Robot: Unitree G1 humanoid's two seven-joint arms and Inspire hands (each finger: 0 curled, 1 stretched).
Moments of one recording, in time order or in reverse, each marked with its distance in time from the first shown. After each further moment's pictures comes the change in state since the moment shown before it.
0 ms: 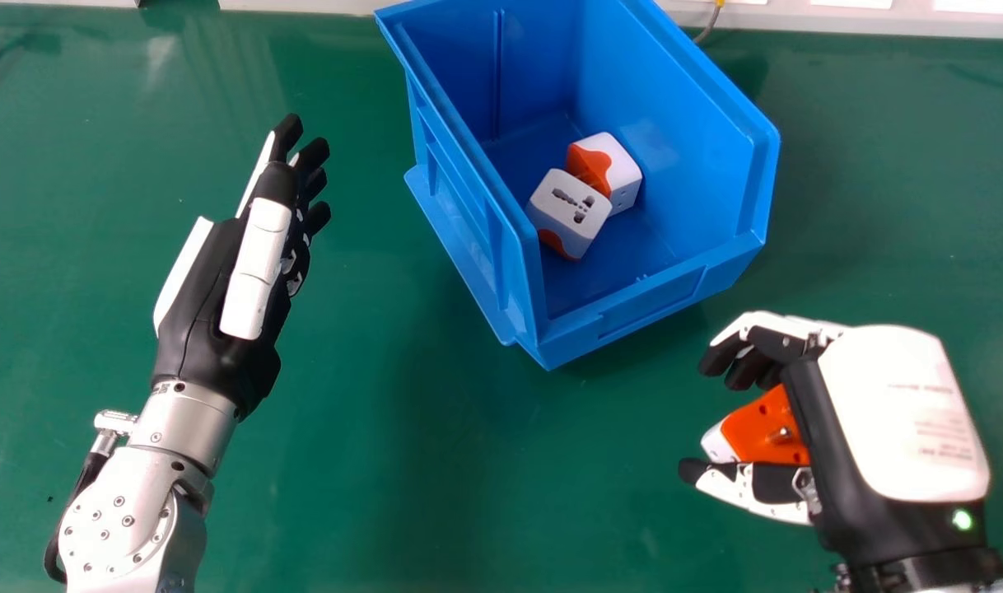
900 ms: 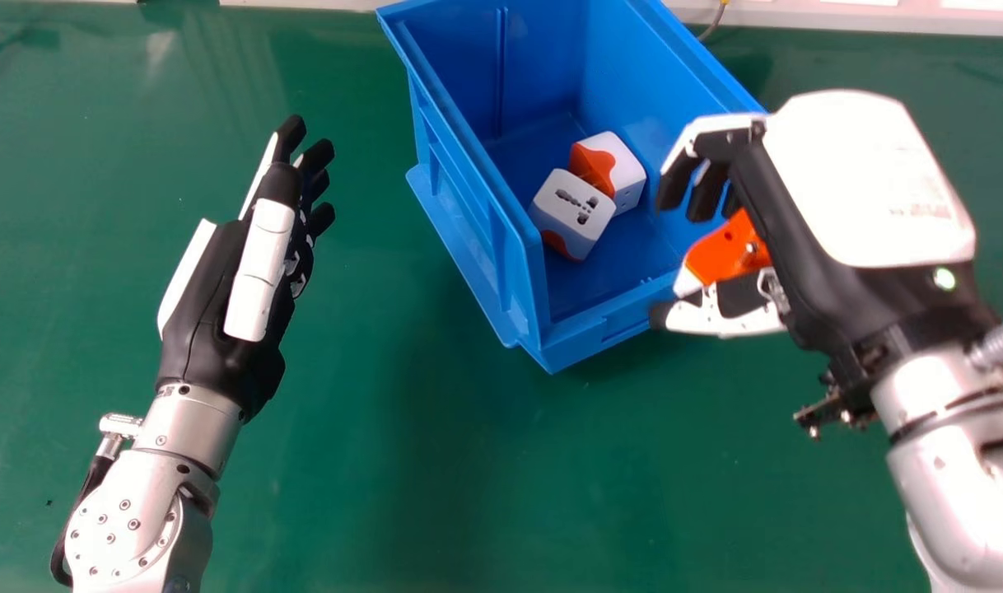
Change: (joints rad) left arm 0.010 -0.007 -0.008 -0.015 -0.001 0.001 0.011; right arm -0.480 0.044 0.004 -0.218 -0.119 0.237 0.614
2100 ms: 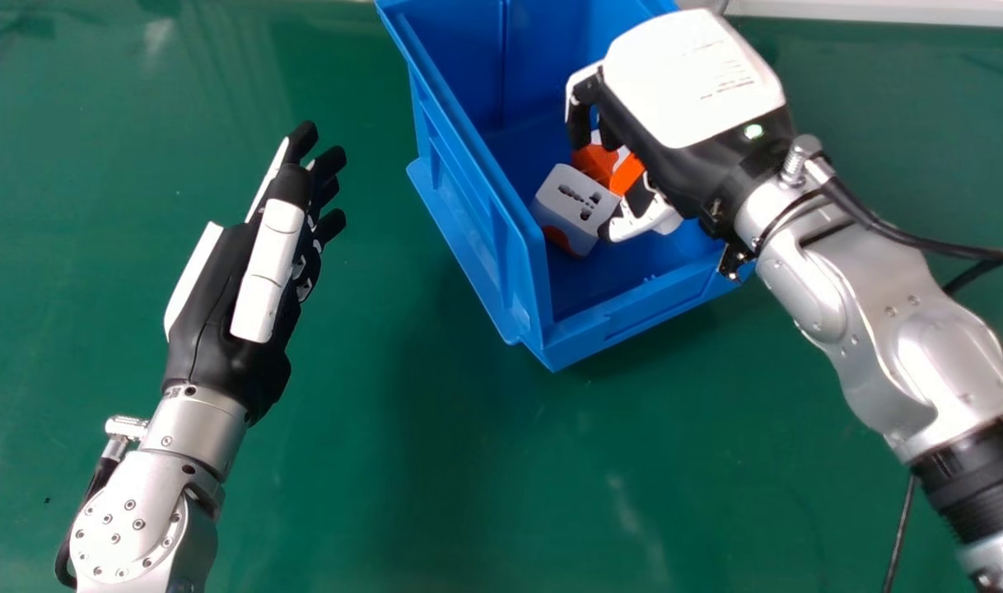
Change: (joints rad) left arm 0.011 -0.005 -0.011 -0.032 -0.001 0.049 0.015; right arm -0.628 -0.143 0.253 1.000 0.024 -0.272 -0.357
